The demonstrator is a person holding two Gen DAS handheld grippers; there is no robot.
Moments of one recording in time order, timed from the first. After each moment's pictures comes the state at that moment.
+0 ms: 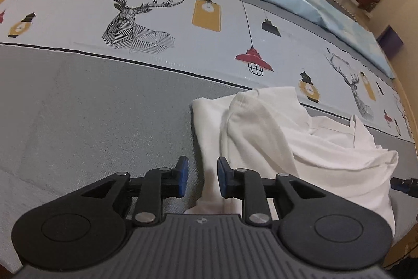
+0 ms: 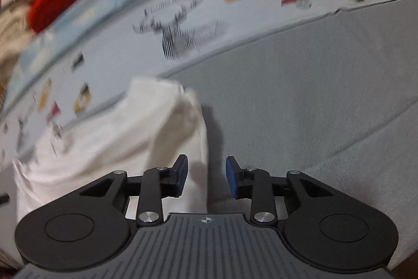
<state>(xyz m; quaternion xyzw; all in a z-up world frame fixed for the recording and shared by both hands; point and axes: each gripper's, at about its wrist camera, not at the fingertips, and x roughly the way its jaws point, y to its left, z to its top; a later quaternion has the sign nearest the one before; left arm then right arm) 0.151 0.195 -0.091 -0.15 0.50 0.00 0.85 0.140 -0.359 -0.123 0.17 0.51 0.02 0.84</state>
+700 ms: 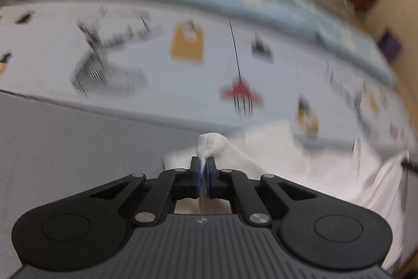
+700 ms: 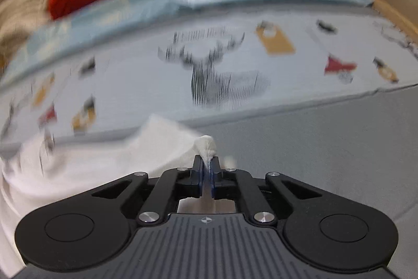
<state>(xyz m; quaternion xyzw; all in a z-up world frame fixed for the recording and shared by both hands) 0.207 0.180 -0.082 -0.15 0.44 0.01 0.89 0.195 -0.317 -0.103 0.09 0.41 0.04 0.91</state>
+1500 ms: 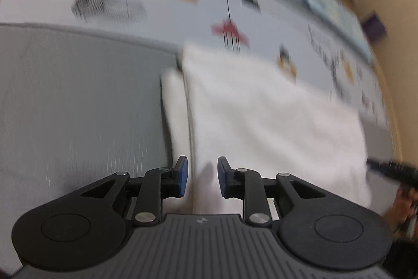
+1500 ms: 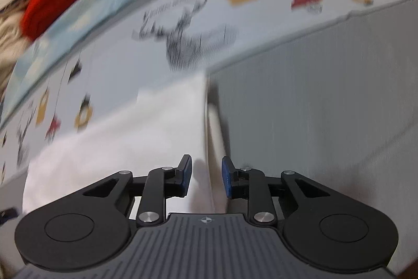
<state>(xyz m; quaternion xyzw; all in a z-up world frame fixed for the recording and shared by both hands) 0.158 0.191 -0.103 -0.17 0.57 -0.07 0.80 0.164 -0.348 -0.113 0.19 0.52 0.02 0.83</state>
